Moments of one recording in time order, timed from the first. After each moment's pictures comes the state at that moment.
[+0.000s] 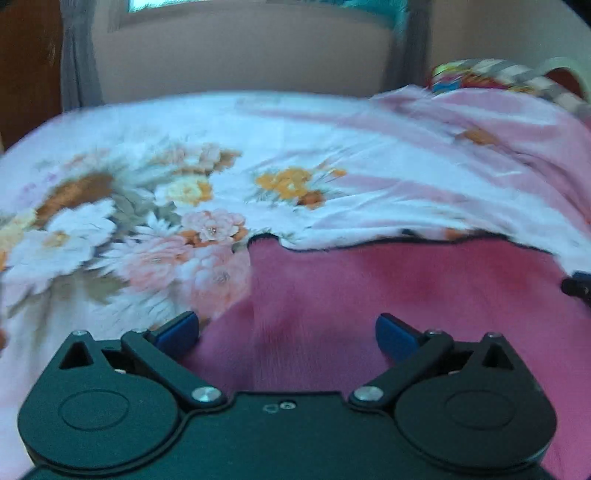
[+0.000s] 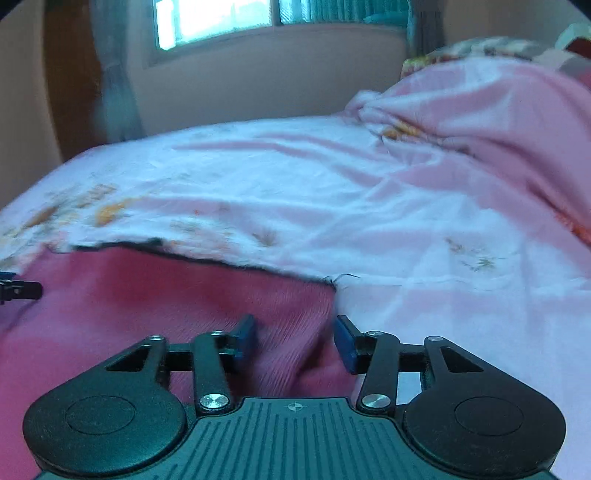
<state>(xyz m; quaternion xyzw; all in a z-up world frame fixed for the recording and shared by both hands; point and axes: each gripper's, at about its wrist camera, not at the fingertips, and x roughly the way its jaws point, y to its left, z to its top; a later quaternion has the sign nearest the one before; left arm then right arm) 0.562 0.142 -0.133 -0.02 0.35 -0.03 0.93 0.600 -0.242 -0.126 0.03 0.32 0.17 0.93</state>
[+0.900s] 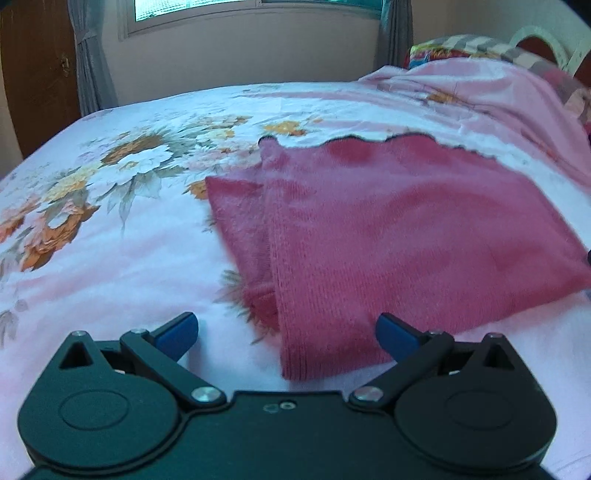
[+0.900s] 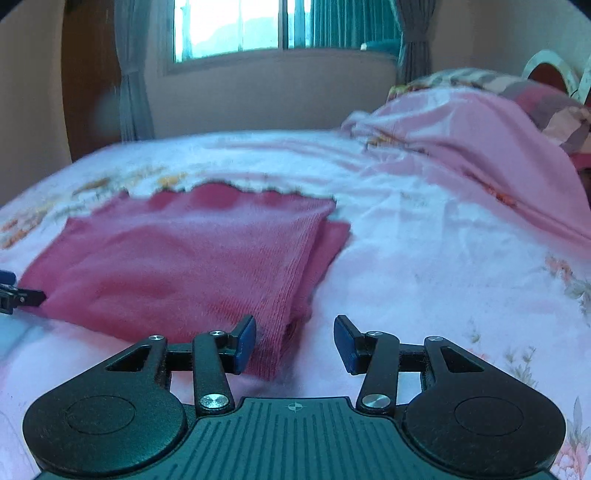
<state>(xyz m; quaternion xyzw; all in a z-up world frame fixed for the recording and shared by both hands) 0.421 0.130 -0.137 0.01 0.37 -0.01 0.93 0.419 -0.251 -0.115 0.02 0.29 0.14 0.94</state>
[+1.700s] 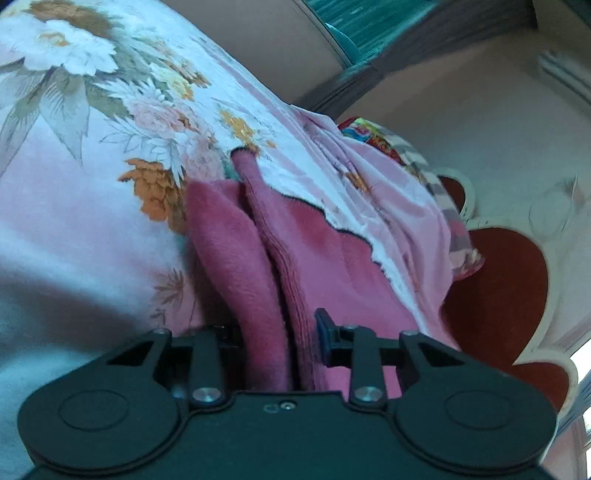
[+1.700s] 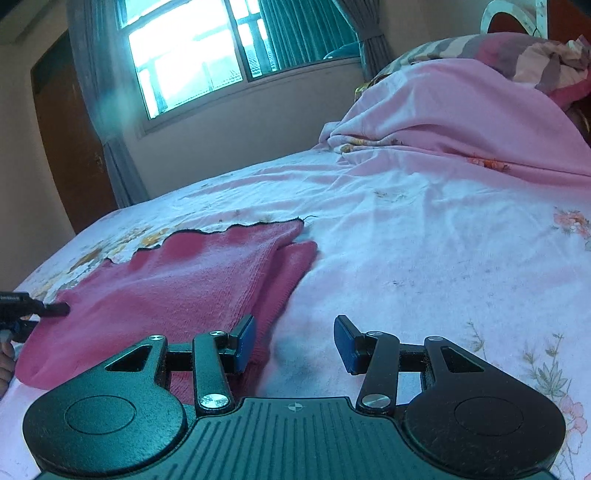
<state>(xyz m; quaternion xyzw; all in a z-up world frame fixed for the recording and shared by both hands) 0.536 0.236 -0.190 -0.33 0.35 -0.25 0.84 0.453 -0.302 -0.132 0.14 0.27 0.15 0.94</state>
